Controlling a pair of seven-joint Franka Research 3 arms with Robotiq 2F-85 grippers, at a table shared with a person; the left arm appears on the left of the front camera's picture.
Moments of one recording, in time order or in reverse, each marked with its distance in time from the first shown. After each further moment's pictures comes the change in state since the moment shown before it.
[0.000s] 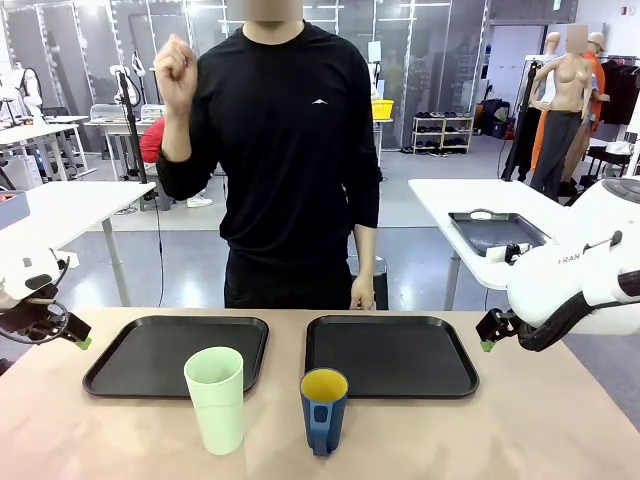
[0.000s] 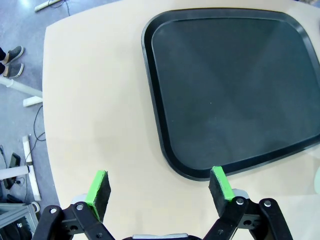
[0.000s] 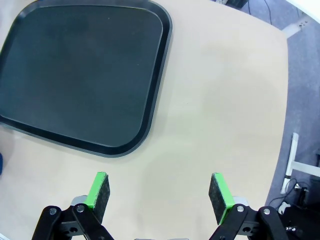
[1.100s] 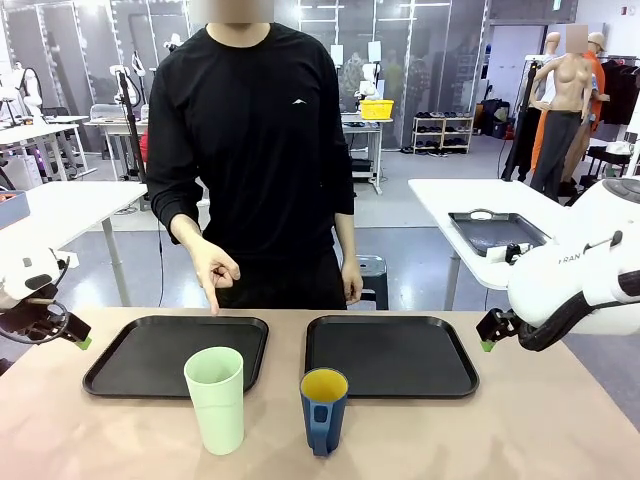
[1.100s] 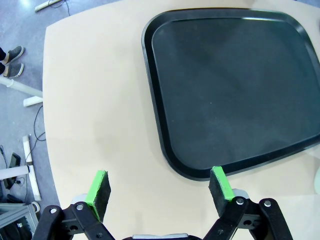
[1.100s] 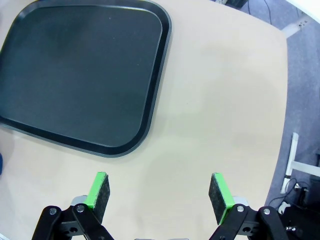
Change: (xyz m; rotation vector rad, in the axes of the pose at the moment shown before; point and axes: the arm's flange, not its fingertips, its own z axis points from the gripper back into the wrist) left arm 0.000 0.000 0.000 0.001 0.000 0.000; right arm 0.000 0.000 0.000 -0.001 0.000 -0.001
